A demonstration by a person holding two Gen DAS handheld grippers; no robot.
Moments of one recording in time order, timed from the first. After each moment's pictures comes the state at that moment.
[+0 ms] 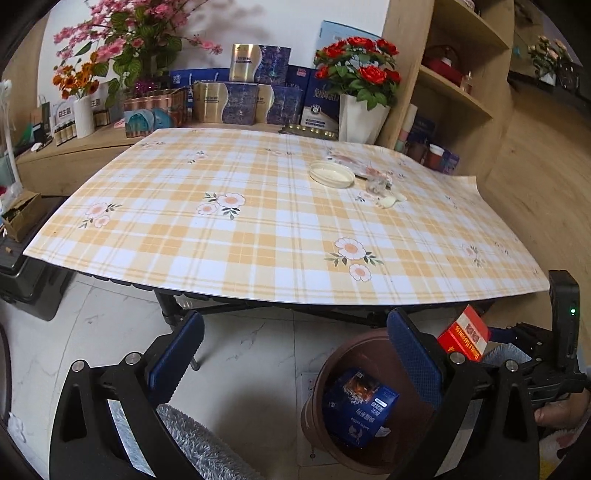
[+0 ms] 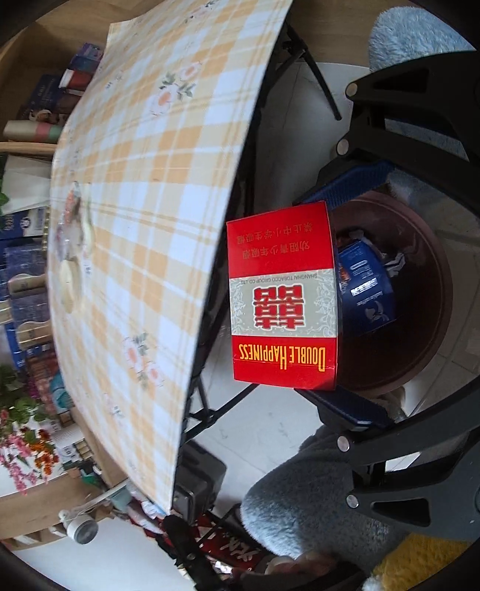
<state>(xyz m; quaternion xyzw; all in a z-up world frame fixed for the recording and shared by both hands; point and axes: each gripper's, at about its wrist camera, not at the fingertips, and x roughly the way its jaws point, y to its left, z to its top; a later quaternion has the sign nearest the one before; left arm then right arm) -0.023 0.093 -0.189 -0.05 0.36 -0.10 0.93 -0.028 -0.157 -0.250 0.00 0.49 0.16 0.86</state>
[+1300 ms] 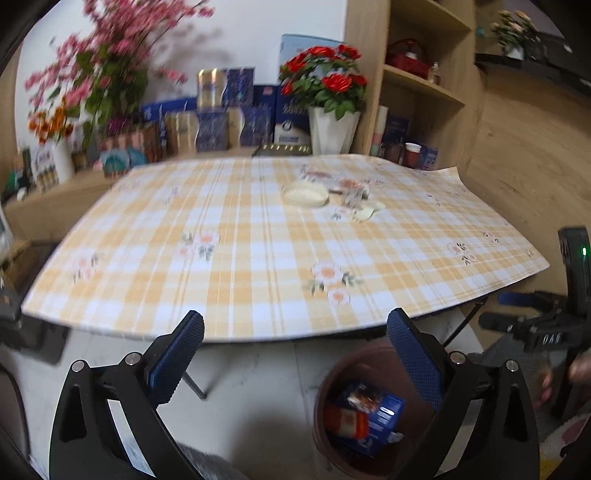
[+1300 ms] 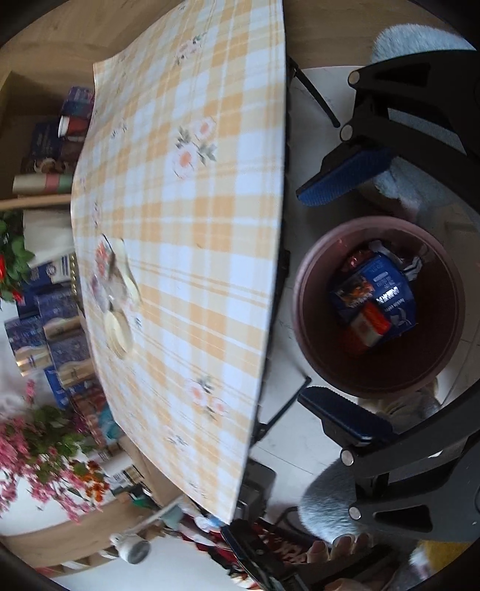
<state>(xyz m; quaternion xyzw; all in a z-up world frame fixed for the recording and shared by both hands) -0.015 0.068 -0.167 0.01 0.32 -0.14 0.94 -0.014 -0.207 -0.202 0.07 0.44 0.11 0.89</state>
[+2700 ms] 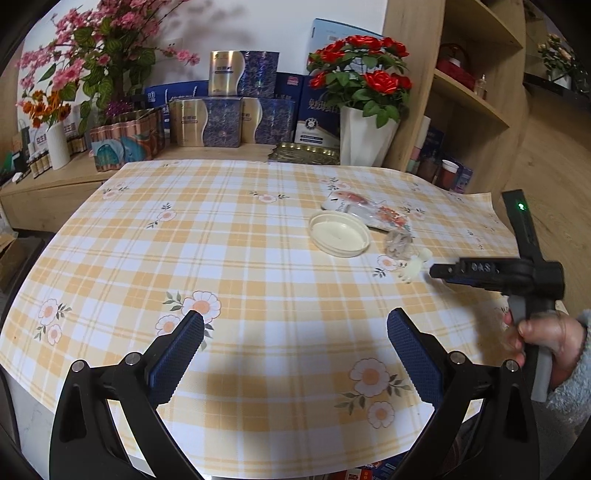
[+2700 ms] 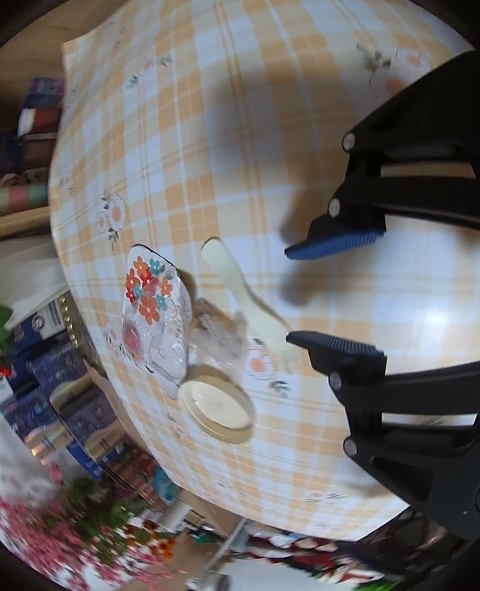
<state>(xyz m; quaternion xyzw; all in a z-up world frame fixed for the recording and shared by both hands) 0.127 0.072 -0.172 -0.03 0.35 -0.11 0.93 0.223 -0.200 -0.221 0.18 0.49 0.04 0.85</state>
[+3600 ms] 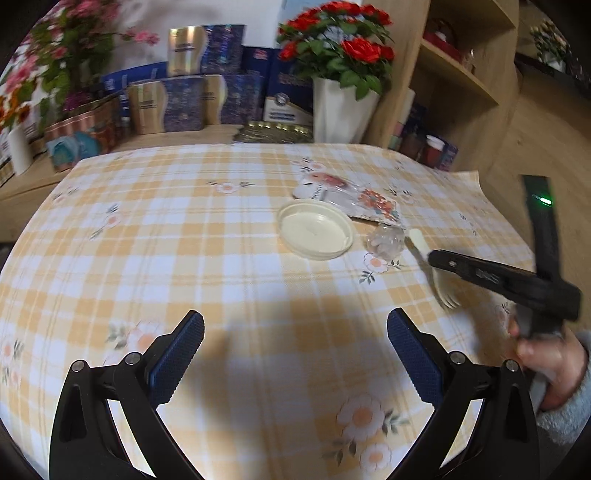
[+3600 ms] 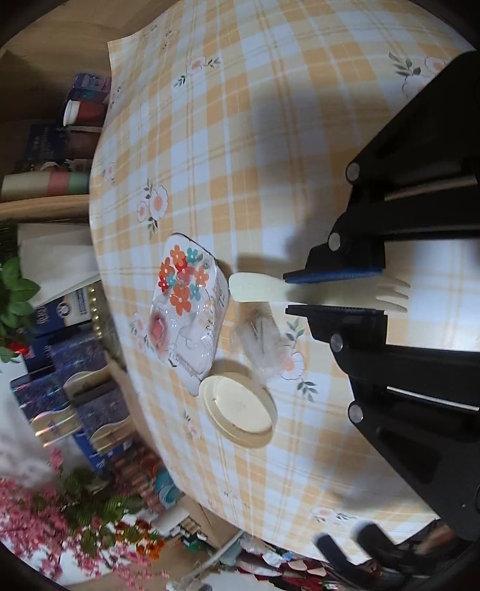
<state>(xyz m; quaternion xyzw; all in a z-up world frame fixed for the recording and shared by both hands) 0.192 0.036 -0.192 -0.01 0.39 -0.17 0.90 0.214 -0.191 -0.208 0.11 0.42 0.05 0.90</state>
